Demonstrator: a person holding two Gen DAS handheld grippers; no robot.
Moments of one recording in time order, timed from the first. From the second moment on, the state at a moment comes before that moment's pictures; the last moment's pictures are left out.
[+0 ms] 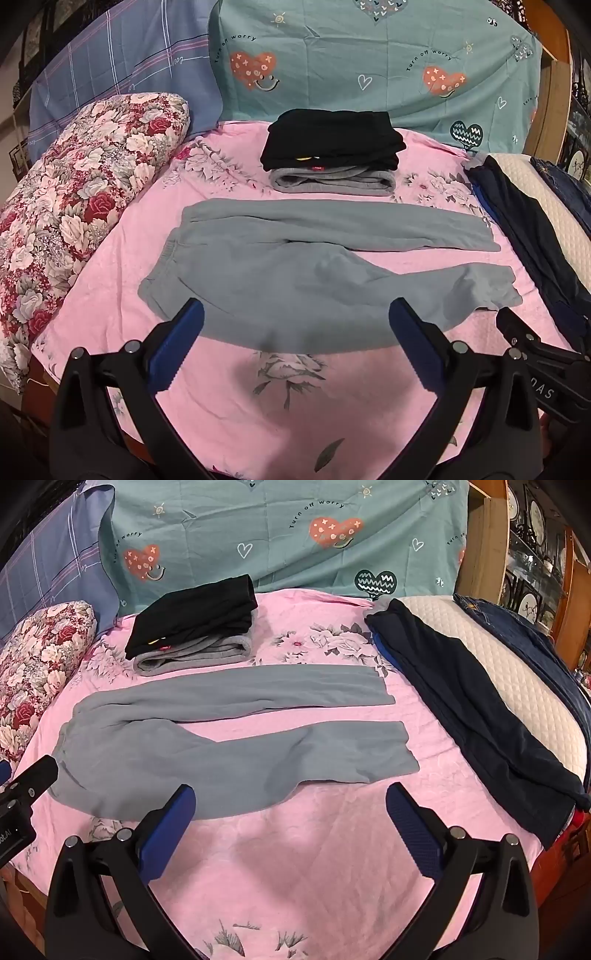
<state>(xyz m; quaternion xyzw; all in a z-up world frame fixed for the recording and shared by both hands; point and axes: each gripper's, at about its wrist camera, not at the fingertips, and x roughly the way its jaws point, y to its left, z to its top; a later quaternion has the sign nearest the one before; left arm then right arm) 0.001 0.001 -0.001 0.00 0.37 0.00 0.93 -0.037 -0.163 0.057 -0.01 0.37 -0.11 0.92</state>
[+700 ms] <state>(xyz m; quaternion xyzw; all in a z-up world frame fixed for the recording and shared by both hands) 0.003 0.005 -0.010 0.00 0.38 0.00 0.93 -0.037 -0.164 0.049 -0.01 0.37 -0.11 0.92</state>
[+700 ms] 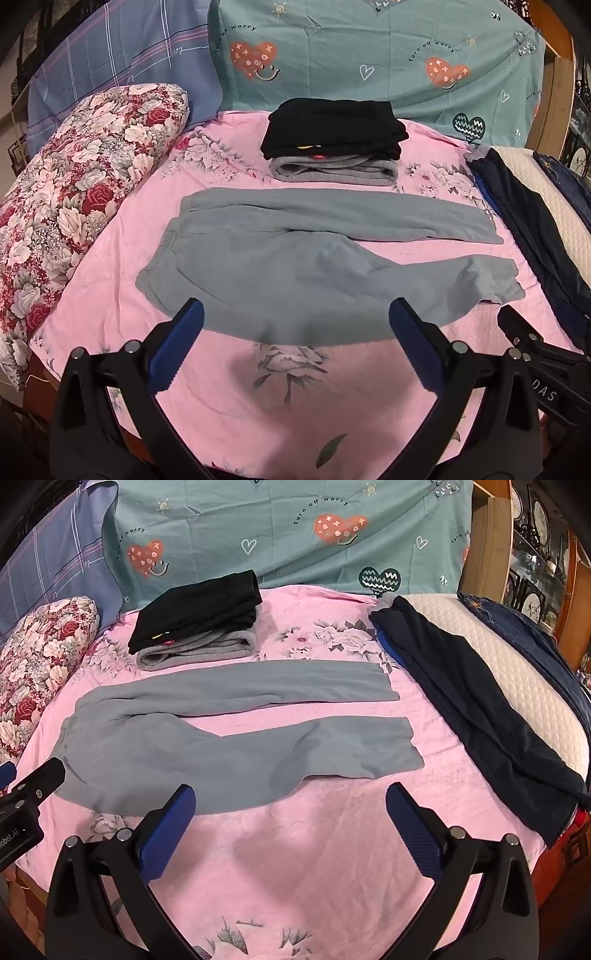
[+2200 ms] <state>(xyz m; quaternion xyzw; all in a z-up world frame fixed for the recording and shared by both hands) 0.000 0.004 -0.012 0.00 0.39 0.00 0.92 -0.038 -0.163 0.051 -0.01 0.38 -0.10 0.92</state>
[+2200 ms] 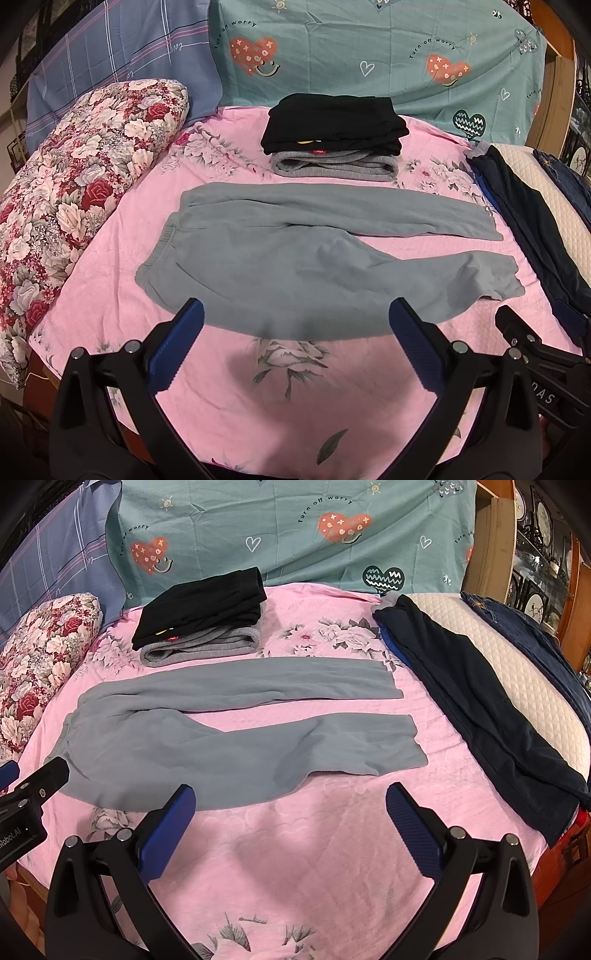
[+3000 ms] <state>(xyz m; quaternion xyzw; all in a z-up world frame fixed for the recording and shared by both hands) 0.001 0.002 -0.013 0.00 0.39 0.00 0.92 -0.038 -0.162 0.051 -0.01 0.38 -0.10 0.92</state>
